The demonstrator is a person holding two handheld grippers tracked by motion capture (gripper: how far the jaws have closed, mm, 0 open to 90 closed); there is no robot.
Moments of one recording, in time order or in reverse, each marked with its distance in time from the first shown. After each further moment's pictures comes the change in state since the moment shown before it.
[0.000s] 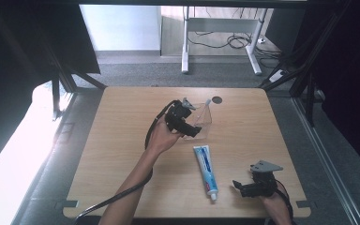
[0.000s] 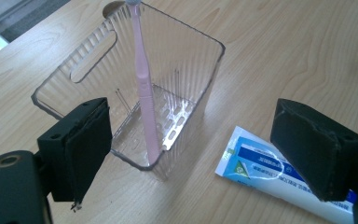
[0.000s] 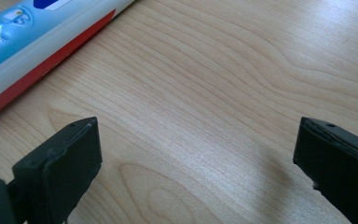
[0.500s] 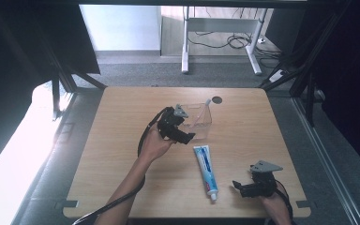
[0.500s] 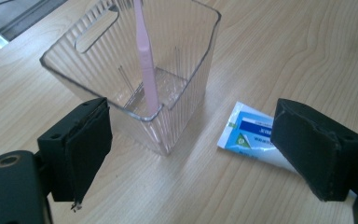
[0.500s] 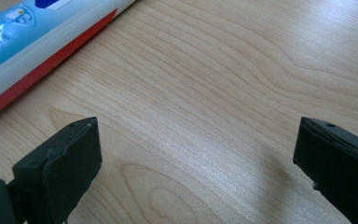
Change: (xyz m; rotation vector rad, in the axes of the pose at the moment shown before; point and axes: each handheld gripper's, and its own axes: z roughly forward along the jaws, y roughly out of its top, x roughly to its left) left arm -0.004 -0.029 -0.014 -0.017 0.021 0.031; right arm 0.001 0.000 0.000 0.004 0.002 0.002
